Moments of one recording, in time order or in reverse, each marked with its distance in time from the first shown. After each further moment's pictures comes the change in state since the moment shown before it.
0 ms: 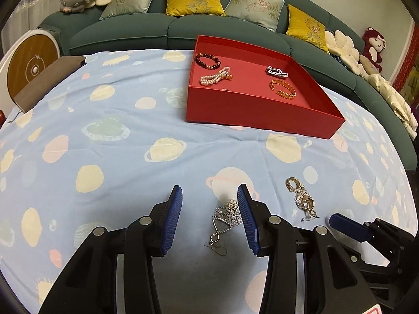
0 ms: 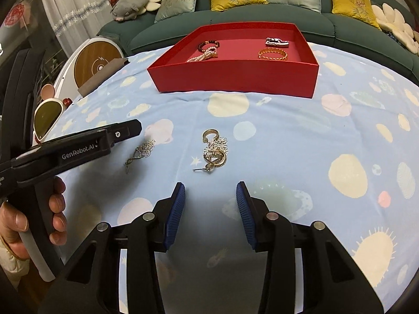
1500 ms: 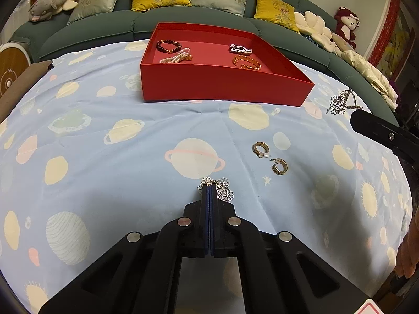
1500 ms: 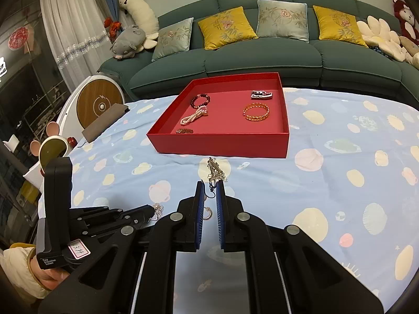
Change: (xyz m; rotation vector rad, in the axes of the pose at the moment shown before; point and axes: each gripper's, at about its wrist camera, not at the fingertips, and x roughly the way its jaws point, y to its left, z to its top) left arm 0.004 -0.021 -0.019 0.118 0.054 -0.123; right arm -0.053 -0.020 0.040 0.046 -0.191 0.004
